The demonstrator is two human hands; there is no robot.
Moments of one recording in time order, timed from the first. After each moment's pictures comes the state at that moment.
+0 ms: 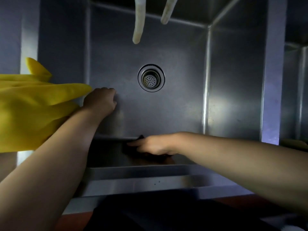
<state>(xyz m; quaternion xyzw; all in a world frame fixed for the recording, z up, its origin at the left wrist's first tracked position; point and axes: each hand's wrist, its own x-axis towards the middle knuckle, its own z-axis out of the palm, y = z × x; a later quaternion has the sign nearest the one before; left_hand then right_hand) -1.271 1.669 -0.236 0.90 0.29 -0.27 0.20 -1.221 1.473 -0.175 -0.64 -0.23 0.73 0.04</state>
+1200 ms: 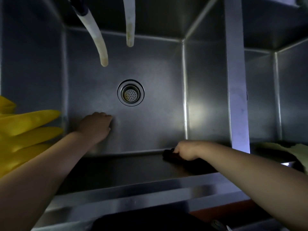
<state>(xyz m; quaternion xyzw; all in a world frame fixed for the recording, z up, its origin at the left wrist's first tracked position) -1.247 1.627 -0.235 0.92 0.15 -0.34 0.14 -1.115 1.365 -0.177 -0.68 -0.31 0.62 -0.23</state>
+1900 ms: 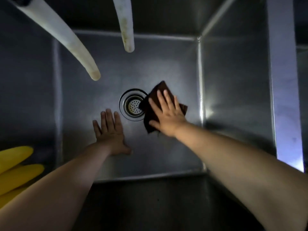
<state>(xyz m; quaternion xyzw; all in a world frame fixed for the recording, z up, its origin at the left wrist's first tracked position) -1.199 1.608 -0.299 0.82 0.26 -0.46 0.21 -1.038 1.462 -0.315 -0.82 -0.46 0.31 -0.14</state>
